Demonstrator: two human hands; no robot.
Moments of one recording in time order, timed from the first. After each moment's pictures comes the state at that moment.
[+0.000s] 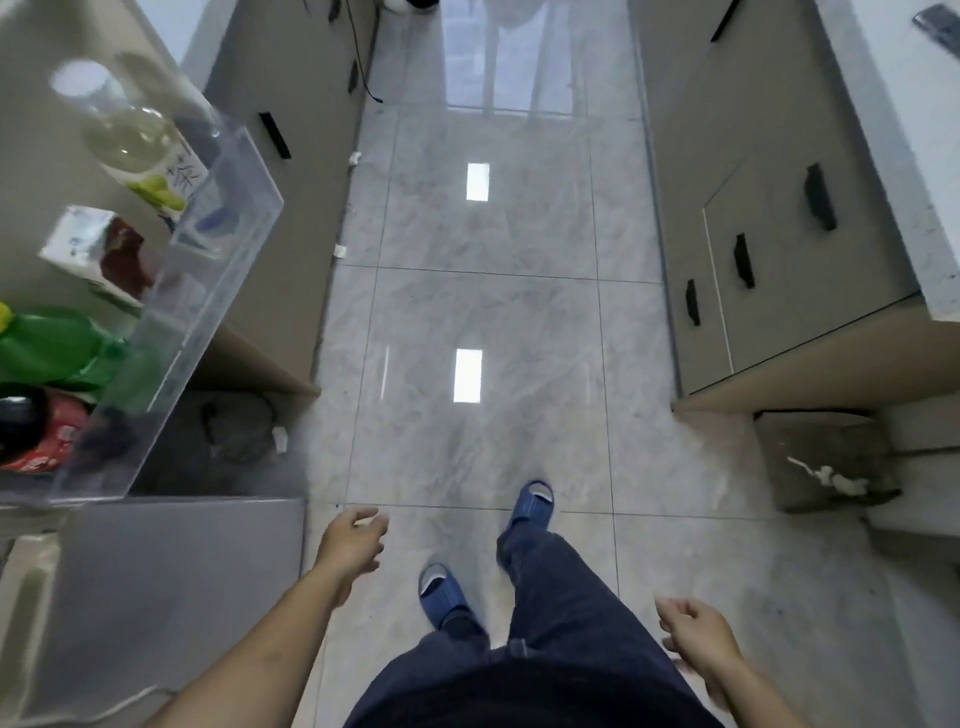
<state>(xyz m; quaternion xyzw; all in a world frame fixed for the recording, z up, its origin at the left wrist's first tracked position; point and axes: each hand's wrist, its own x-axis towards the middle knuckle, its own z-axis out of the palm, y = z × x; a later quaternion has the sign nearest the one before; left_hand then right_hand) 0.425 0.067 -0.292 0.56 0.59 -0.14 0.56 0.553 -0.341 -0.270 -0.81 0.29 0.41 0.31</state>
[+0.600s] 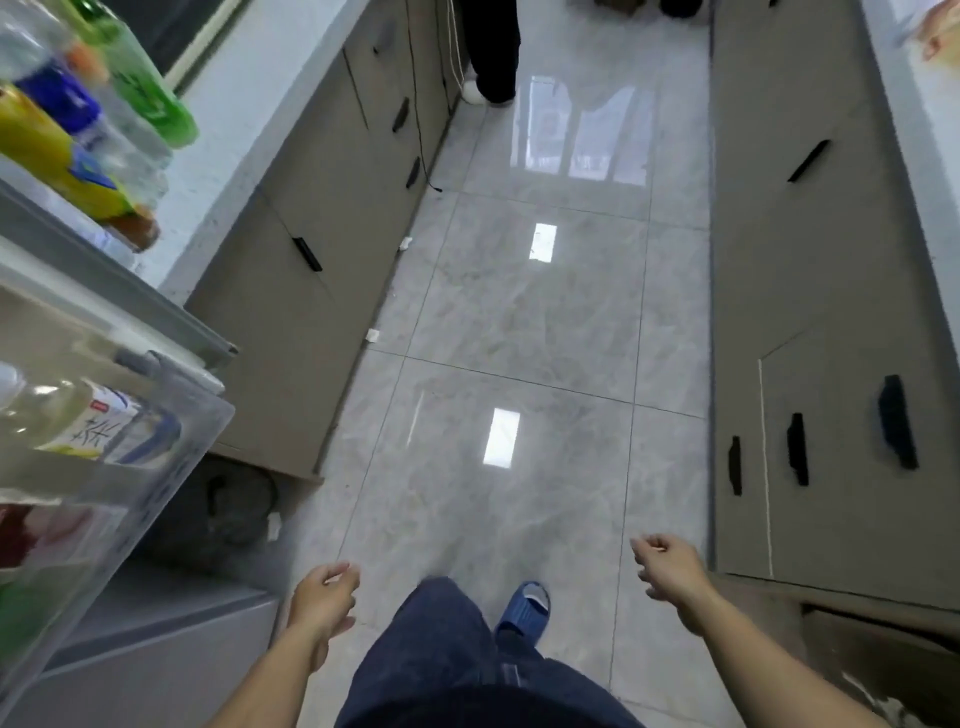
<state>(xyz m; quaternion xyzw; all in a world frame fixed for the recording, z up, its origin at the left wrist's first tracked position) 0.636 0.127 -0.283 0.46 0.71 -0.05 0.54 0.944 -0.165 -0.267 -0.84 0.11 0.43 0.32</state>
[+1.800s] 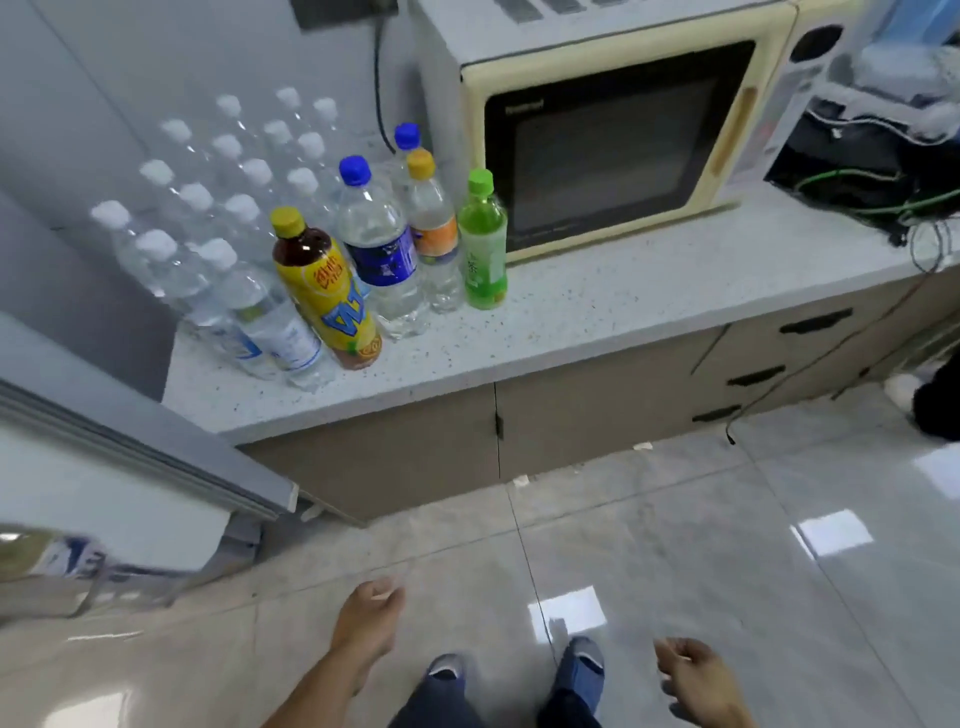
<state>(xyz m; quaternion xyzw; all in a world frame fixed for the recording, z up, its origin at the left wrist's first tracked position) 0.955 0.352 -0.247 0.14 0.85 0.22 0.46 1.336 0.392 -0.267 -0.79 -0.26 0.54 0.11</state>
